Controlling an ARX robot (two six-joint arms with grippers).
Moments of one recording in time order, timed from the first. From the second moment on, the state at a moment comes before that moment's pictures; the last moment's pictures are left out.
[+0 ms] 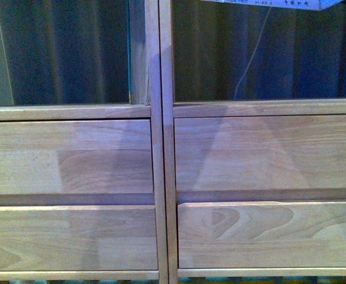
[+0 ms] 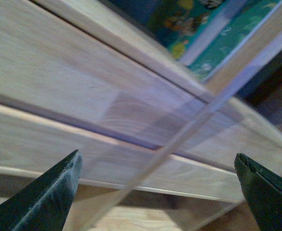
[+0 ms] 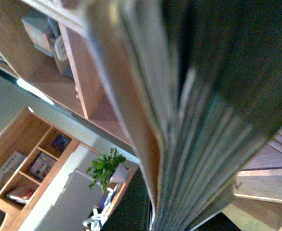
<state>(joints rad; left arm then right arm) 0.31 1.24 0.71 0.69 0.87 -0.79 -0.03 1.25 0.81 0.88 -0.67 1.28</state>
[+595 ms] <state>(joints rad) -0.19 1.46 1.04 0.76 0.73 -1.24 0.09 1.23 0.80 0.98 -0.69 1.29</state>
